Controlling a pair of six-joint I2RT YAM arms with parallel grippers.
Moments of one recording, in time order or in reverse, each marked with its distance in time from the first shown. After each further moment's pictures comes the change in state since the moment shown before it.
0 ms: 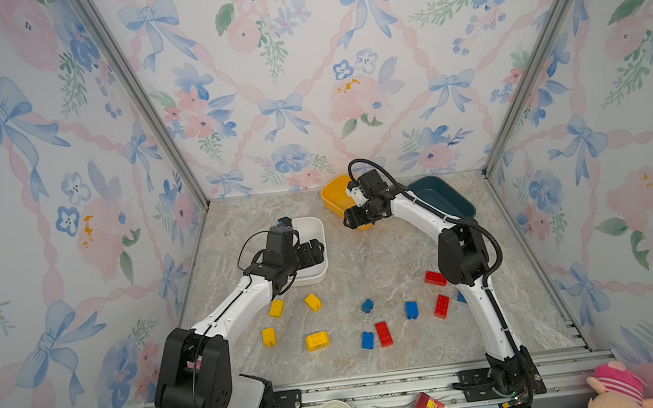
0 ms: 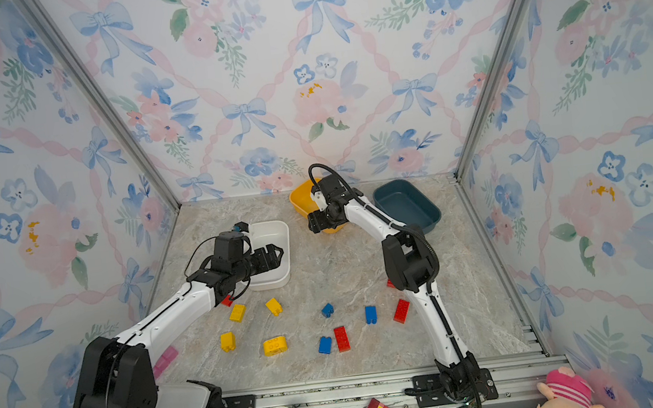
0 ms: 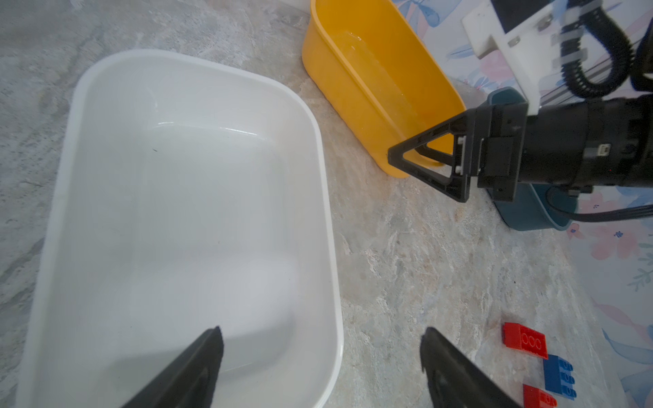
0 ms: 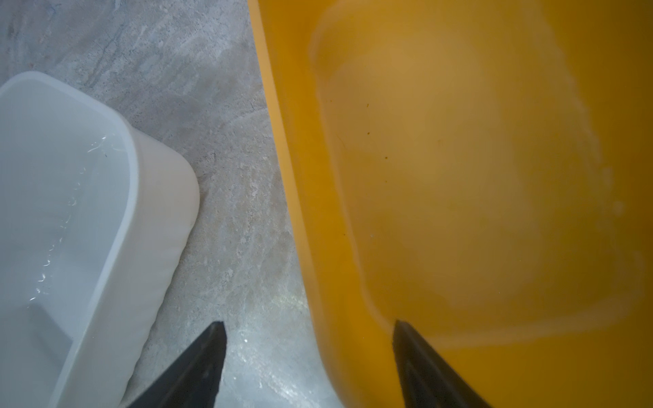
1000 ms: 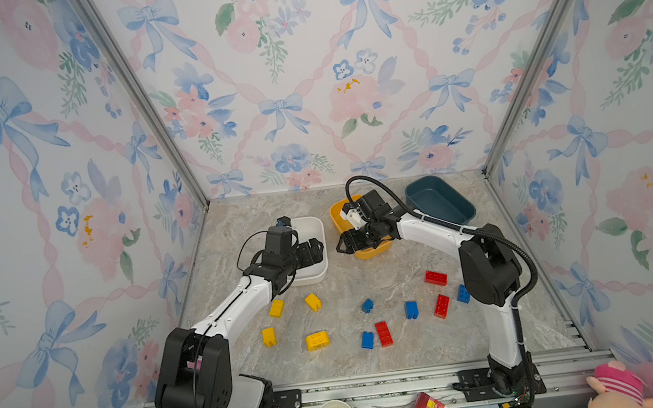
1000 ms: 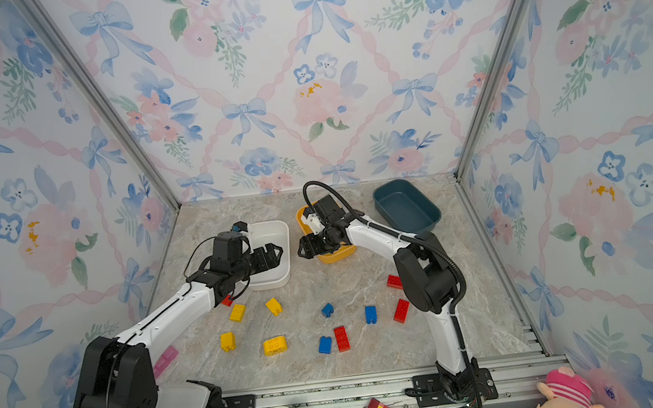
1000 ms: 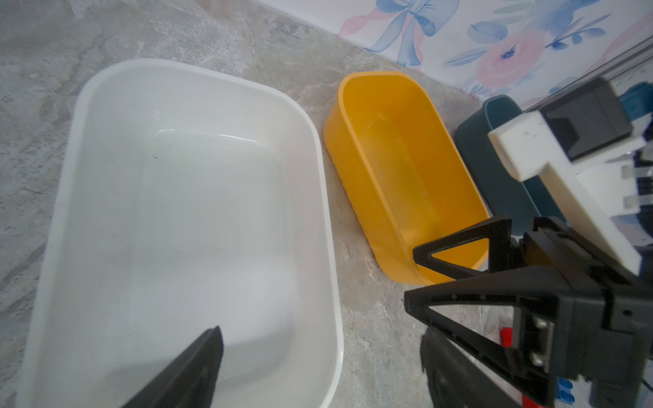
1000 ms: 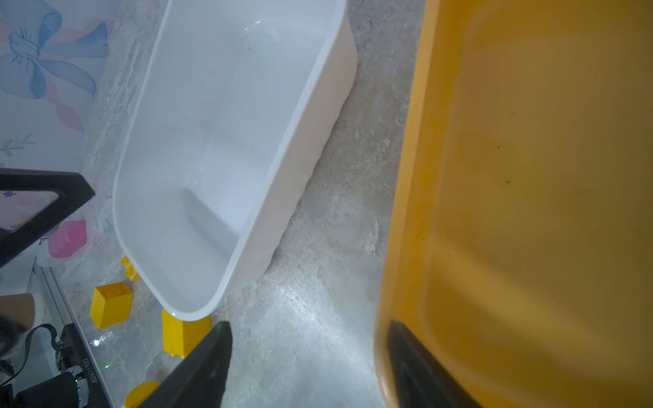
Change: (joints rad) left arm 0.008 0.000 -0.012 0.032 0.004 -0.001; right arm 0.120 -0.354 -0.556 0.227 -0.180 0.159
